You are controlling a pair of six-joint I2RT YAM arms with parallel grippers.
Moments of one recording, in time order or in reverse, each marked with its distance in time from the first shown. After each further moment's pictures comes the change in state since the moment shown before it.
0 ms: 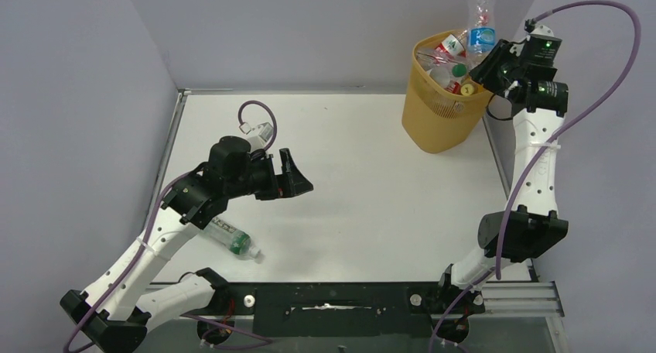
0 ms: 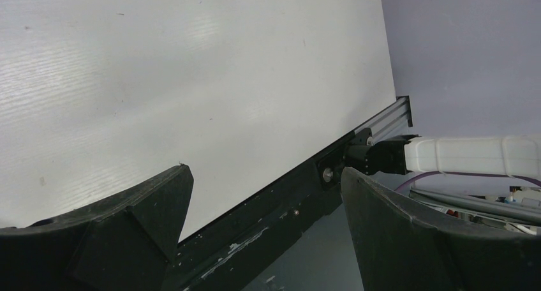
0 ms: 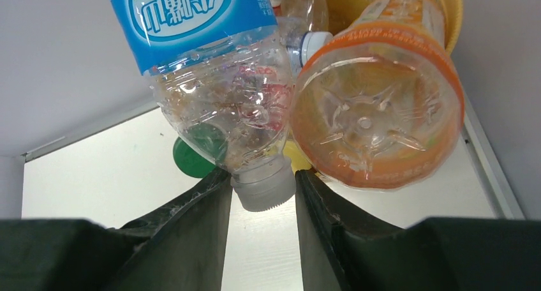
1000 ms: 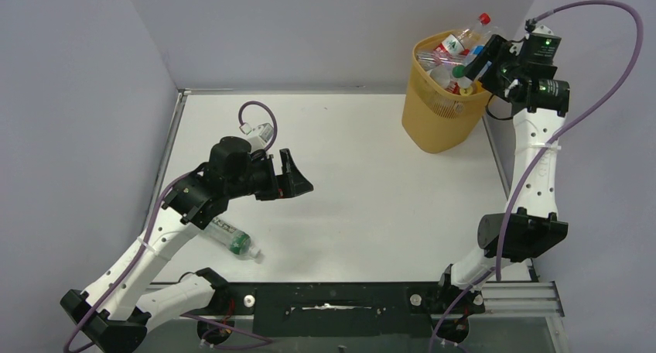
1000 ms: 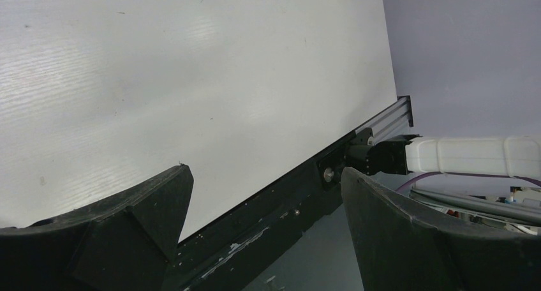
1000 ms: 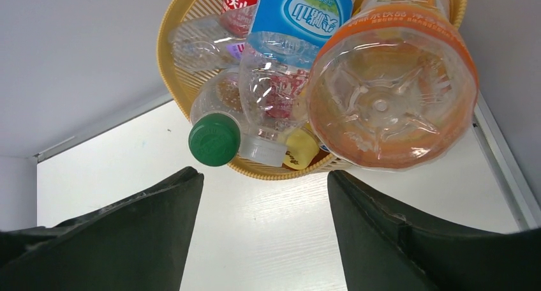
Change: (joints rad) left arm 0.000 0.000 -0.006 0.003 0.000 0.000; right arm 0.012 0.000 0.027 -0.064 0.018 0.045
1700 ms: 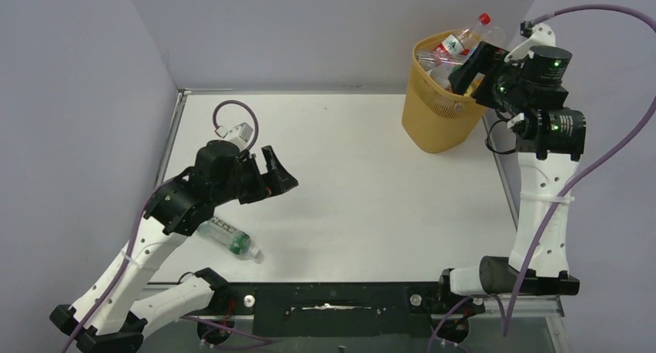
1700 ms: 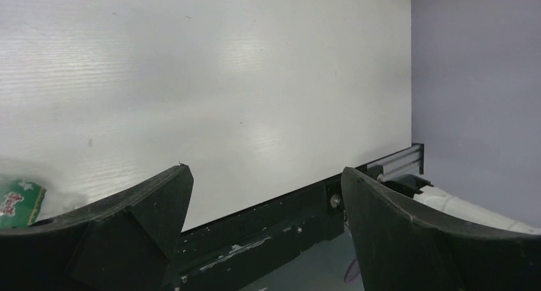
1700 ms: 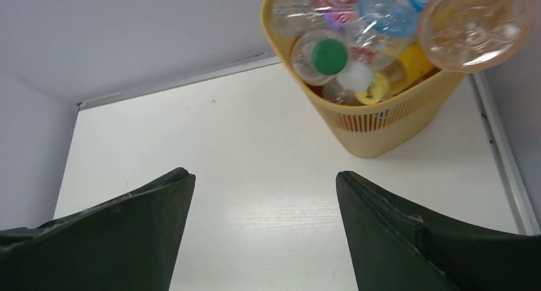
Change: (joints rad) left arm 0.000 -0.044 0.063 -0.138 -0.163 -0.072; right arm 0.114 -0.241 -0.018 -0.092 -0.001 -0.063
